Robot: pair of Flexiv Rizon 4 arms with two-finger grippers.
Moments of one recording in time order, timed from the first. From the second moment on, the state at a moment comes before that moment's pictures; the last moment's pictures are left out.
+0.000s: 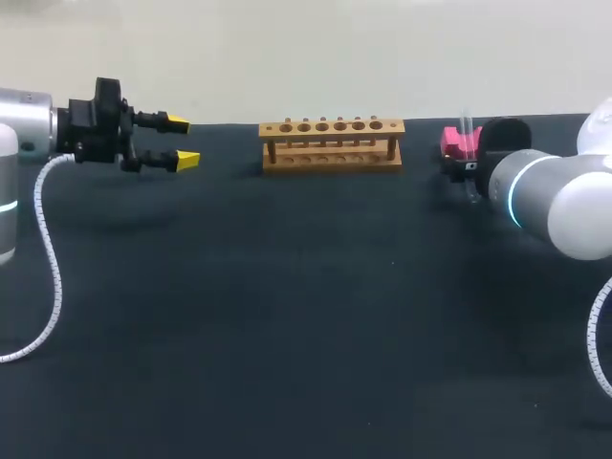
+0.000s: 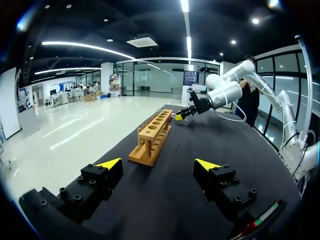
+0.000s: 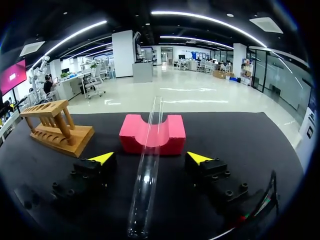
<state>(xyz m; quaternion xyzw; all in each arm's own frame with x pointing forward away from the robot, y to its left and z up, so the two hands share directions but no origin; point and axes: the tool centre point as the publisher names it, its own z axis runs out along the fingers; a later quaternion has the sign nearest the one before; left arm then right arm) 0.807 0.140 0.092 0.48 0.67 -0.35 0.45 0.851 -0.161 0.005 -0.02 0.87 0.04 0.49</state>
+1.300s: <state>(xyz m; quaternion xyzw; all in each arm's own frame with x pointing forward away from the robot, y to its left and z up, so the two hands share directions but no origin) 0.807 0.140 0.092 0.48 0.67 -0.35 0.45 0.862 -0.162 -0.008 0.00 0.87 0.03 0.50</state>
